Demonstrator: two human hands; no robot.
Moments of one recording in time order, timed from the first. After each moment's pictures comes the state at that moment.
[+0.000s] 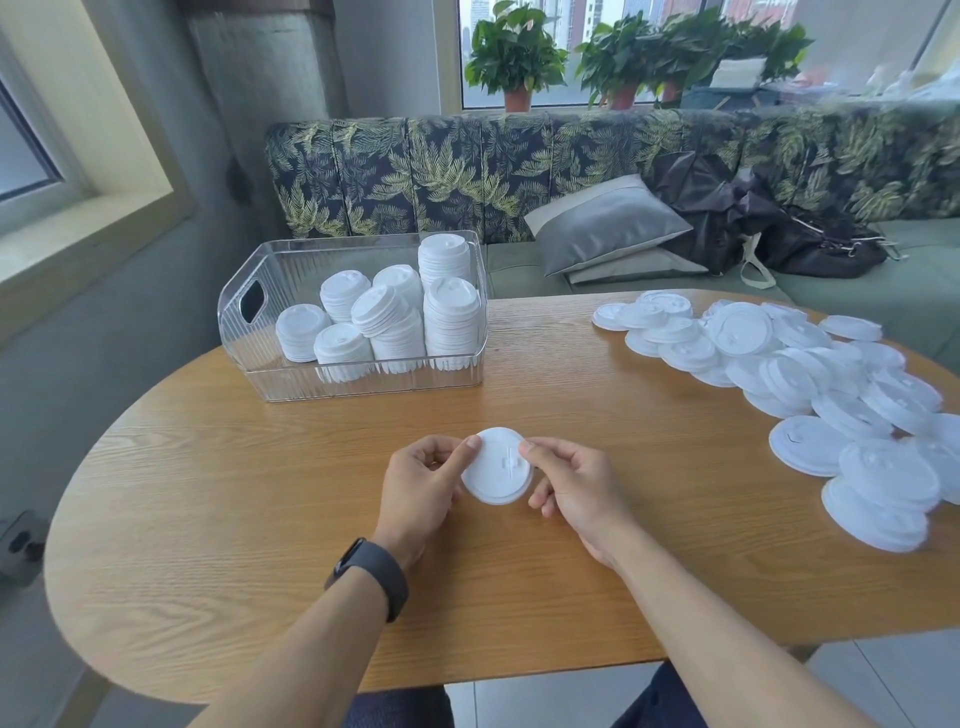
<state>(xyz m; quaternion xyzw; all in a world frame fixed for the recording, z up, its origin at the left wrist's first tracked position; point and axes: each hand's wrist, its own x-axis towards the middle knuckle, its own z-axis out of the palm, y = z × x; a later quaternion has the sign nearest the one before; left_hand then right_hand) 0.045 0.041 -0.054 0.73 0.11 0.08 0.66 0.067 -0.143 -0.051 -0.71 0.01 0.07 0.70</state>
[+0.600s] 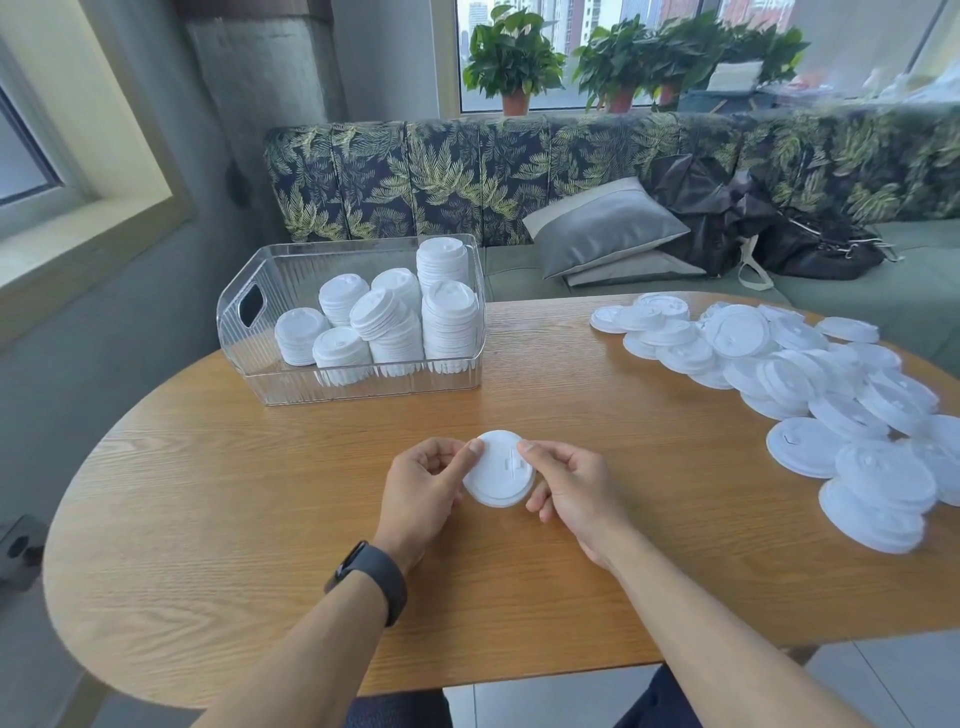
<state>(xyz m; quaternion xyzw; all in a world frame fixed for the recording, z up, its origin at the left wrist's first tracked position) 0.044 0.039 -0.055 0.74 0.09 0.07 0.66 0.066 -0.143 -0.051 -0.71 0.01 0.07 0.70</state>
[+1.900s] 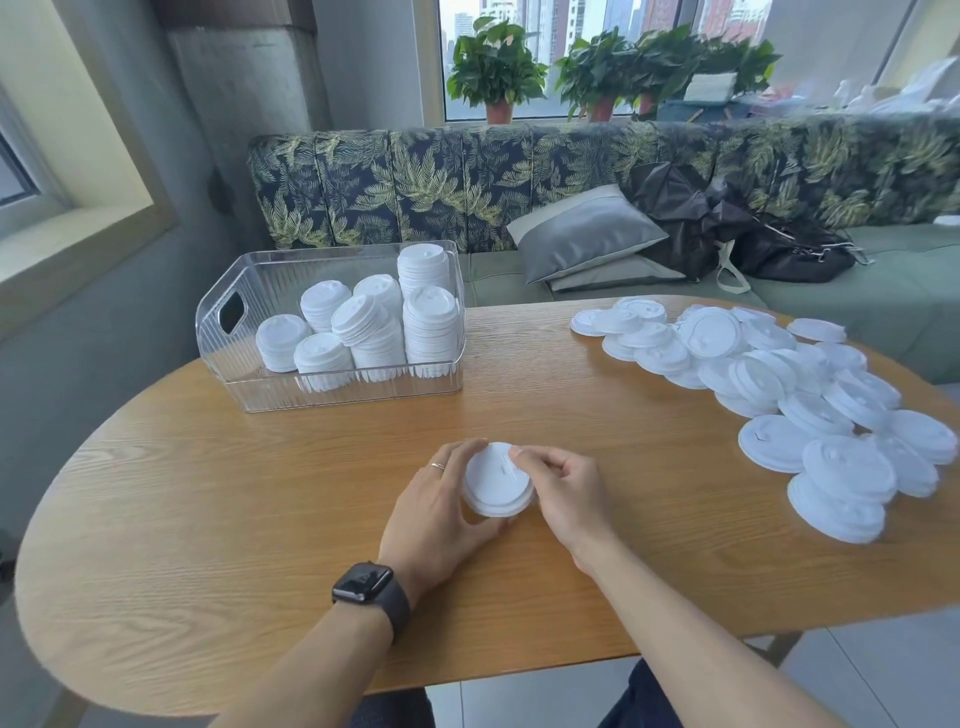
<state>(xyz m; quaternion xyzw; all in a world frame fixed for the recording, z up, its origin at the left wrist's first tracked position) 0.033 0.020 -0.067 0.93 -0.12 0.14 0.32 0.062 -0.155 -0.059 -0.73 0.04 -0.01 0.68</state>
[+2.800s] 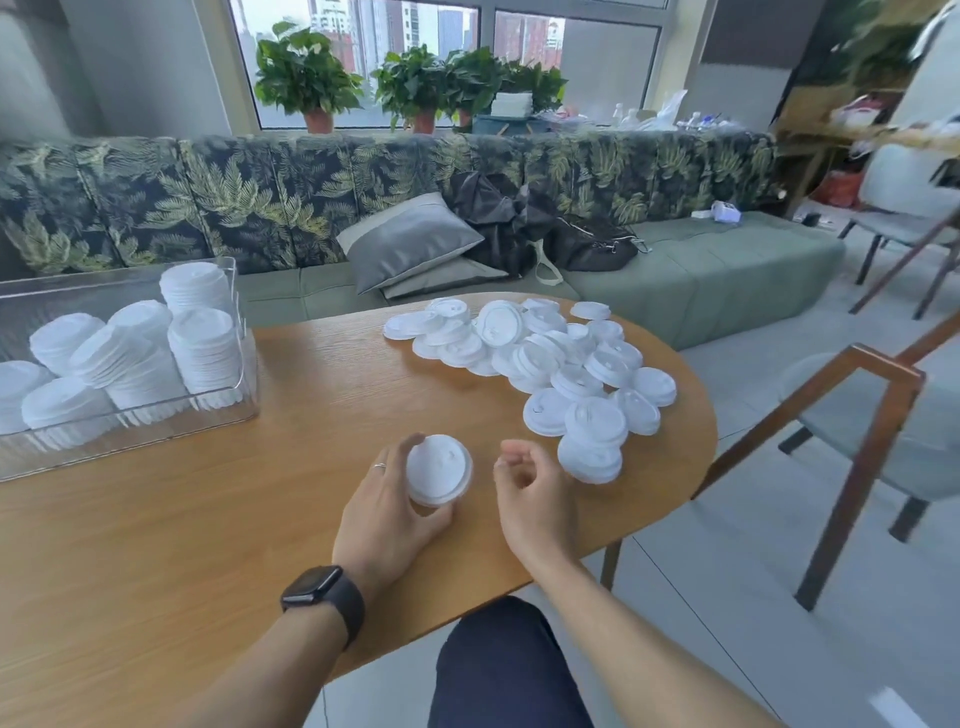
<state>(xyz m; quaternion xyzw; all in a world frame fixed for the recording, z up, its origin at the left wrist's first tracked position) 0.042 -0.142 -0.063 0.91 -0.14 0.08 0.37 0.012 -0.319 -0.058 -0.81 0.16 -0.19 0.54</state>
